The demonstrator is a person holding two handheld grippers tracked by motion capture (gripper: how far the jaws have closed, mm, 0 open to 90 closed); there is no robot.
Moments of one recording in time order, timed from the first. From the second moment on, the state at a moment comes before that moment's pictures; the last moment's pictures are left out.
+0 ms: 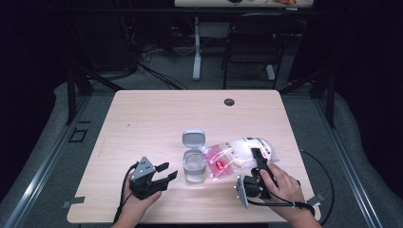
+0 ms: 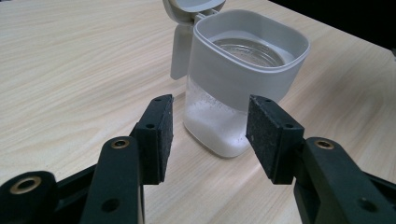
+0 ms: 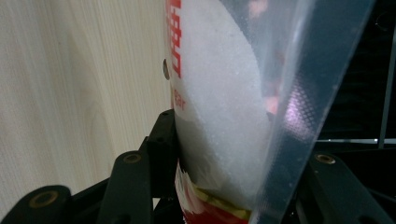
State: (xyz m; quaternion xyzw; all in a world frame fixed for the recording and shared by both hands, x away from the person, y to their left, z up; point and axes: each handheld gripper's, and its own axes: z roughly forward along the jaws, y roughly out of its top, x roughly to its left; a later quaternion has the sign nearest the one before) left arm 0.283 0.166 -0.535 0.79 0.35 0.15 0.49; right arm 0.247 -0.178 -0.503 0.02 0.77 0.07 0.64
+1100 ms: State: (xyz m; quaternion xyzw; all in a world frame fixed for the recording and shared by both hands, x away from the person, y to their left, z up) left arm 0.282 0.166 -0.534 0.79 0.35 0.15 0.49; right arm 0.248 -0.164 -0.499 -0.03 0.76 -0.02 0.65
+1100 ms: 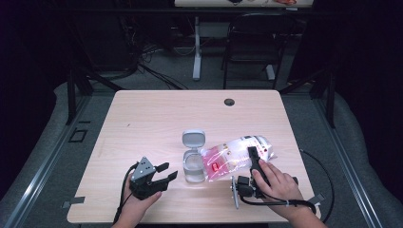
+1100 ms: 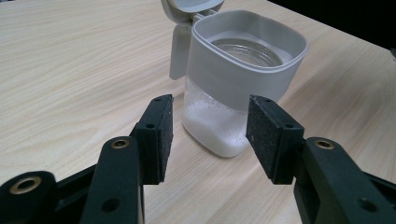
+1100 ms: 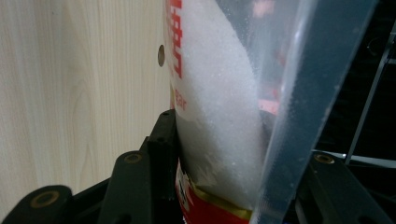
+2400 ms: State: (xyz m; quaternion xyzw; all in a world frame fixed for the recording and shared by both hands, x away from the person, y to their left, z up) left arm 0.280 0.163 -0.530 0.79 0.35 0.14 0.49; right arm 0.247 -0.158 -0.496 -0.08 0.75 -0.06 0.65
